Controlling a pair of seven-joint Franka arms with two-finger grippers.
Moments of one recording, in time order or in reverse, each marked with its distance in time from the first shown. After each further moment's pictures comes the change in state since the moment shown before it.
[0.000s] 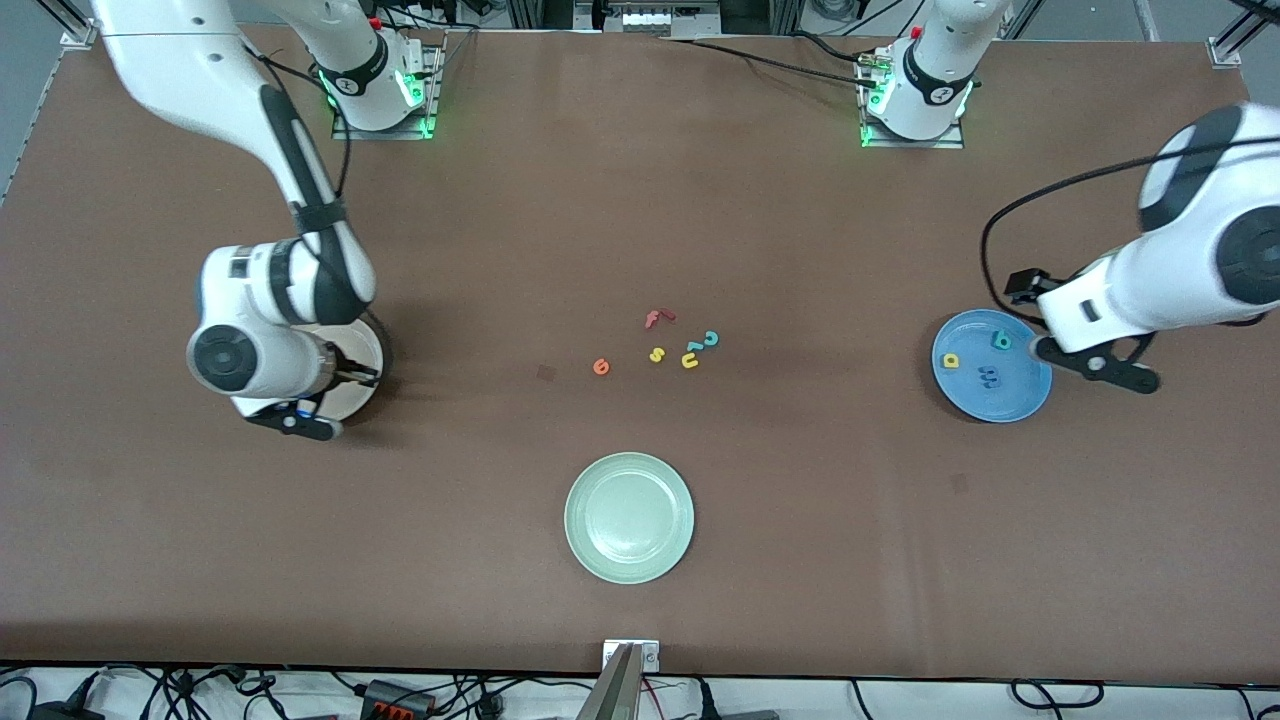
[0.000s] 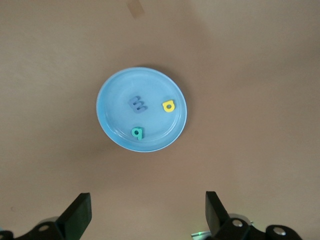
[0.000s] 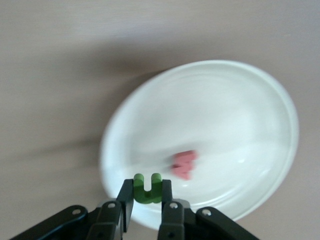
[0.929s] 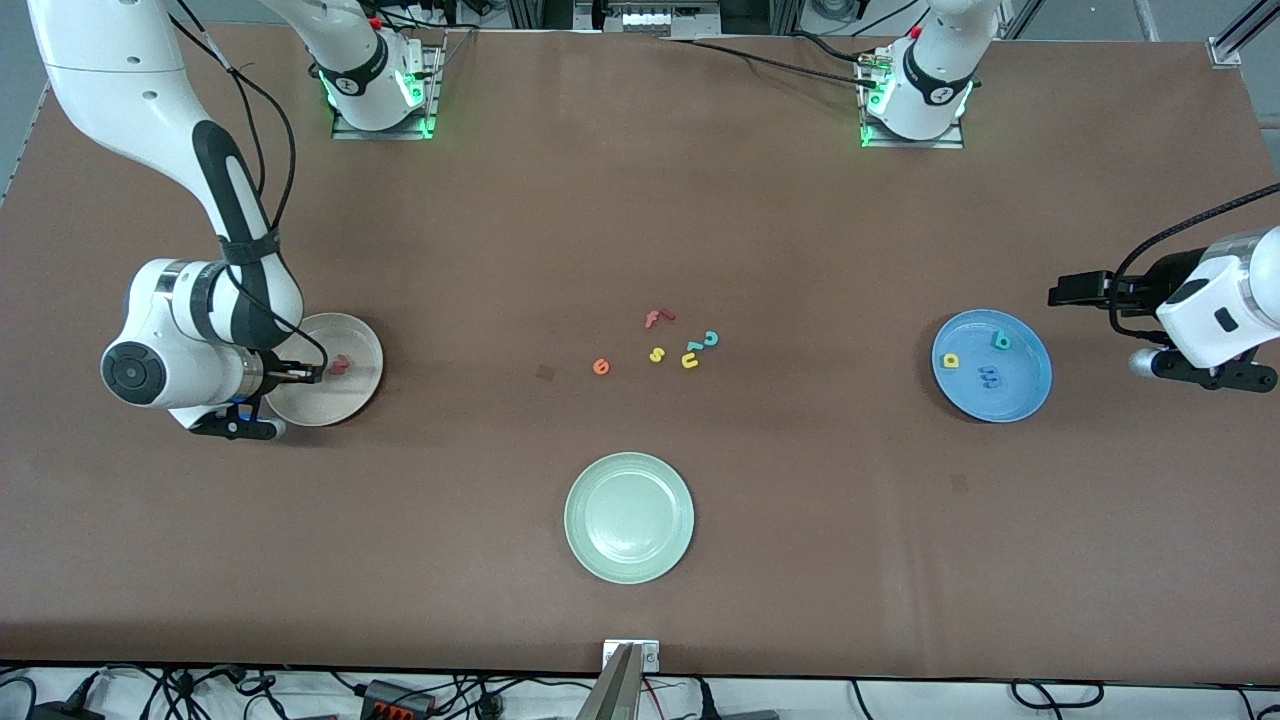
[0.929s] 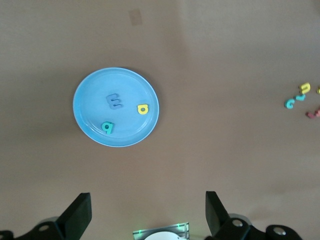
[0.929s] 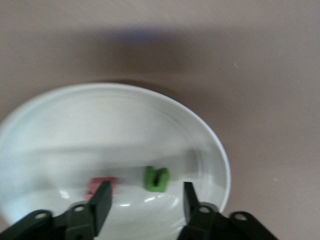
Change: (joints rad) left arm -0.424 -0.164 0.663 0.143 -0.424 -0.023 0.013; right arm -0.120 0.040 0.018 0.013 0.003 0.041 -0.268
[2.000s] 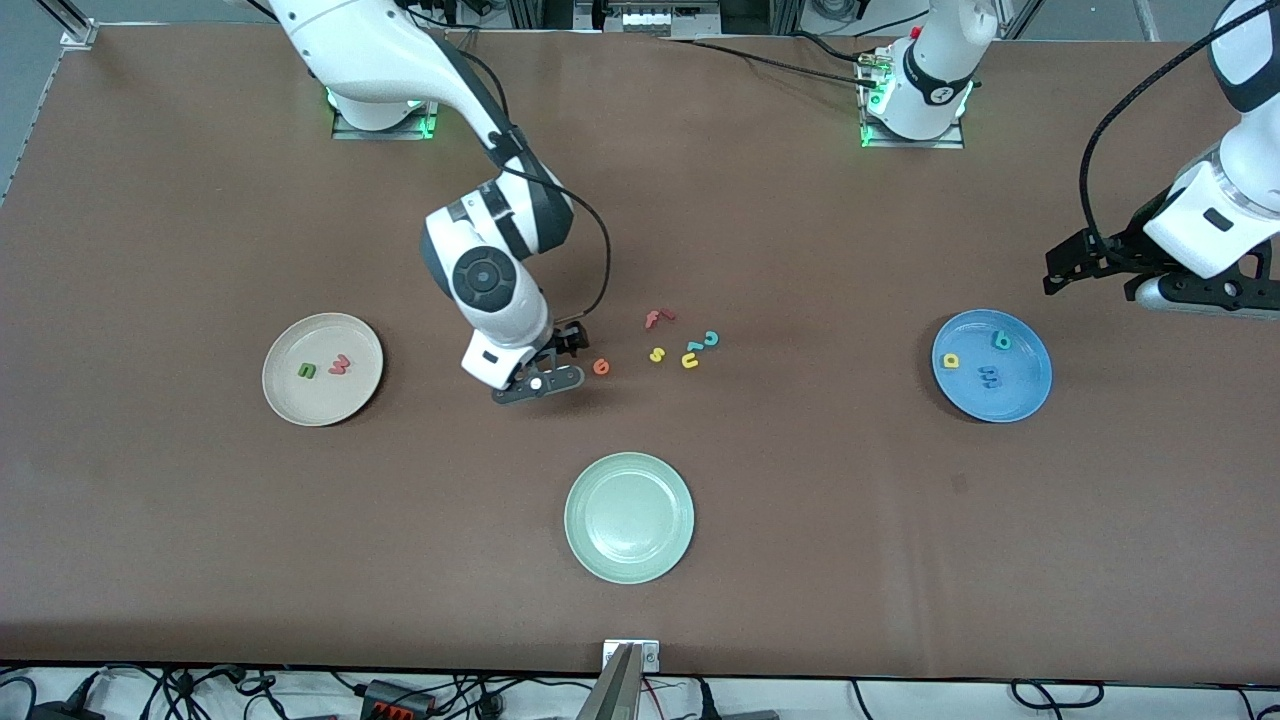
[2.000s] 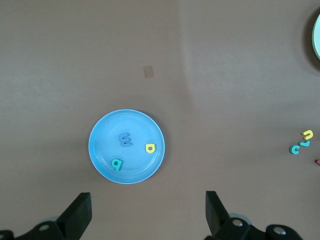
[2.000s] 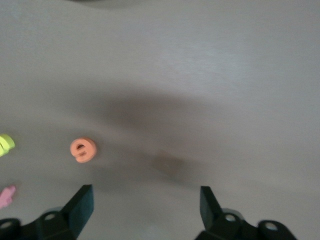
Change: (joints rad) left arm -0.552 -0.346 0.607 -0.391 -0.098 0.386 0.044; right arm 0.505 0.069 0.120 0.115 0.055 0.203 0.263
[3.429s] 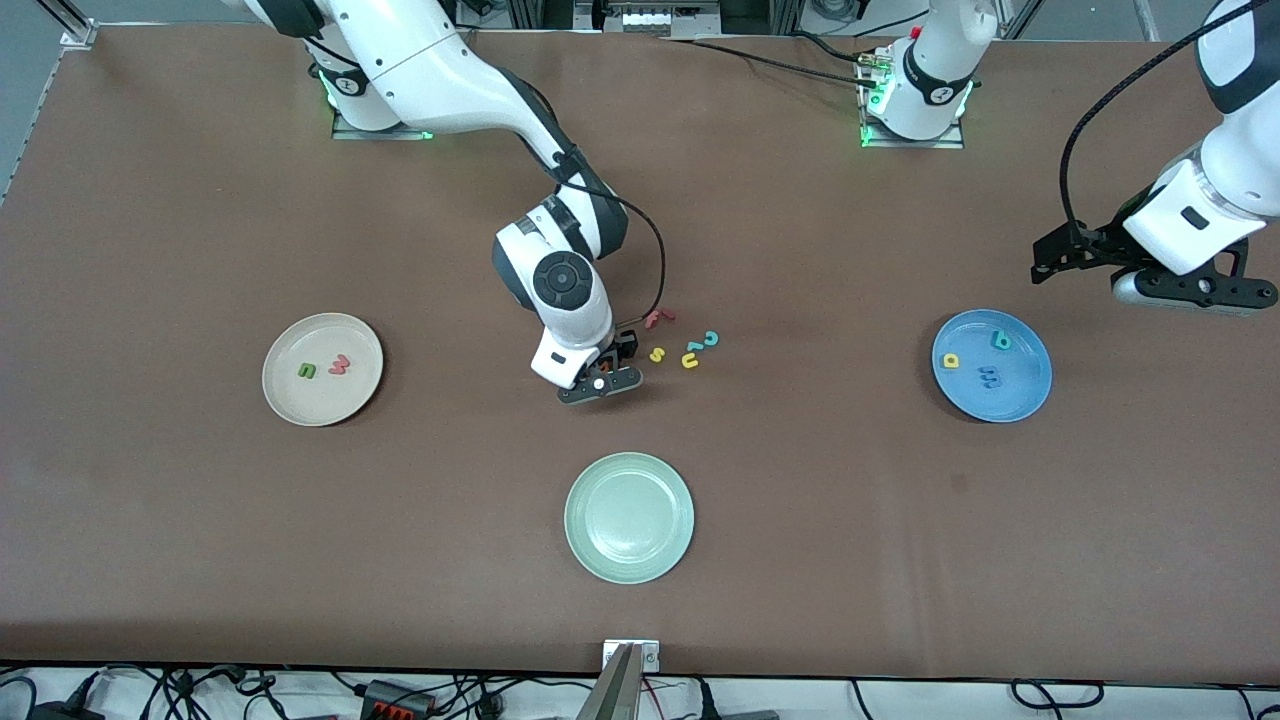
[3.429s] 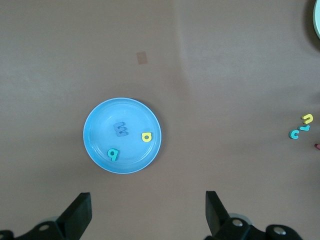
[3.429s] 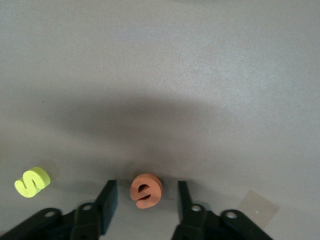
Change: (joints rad) left arm 0.018 -0.002 -0.035 -0.014 0.000 -0.037 0.011; right arm 0.090 0.160 -0.008 0.148 0.000 0.052 0.073
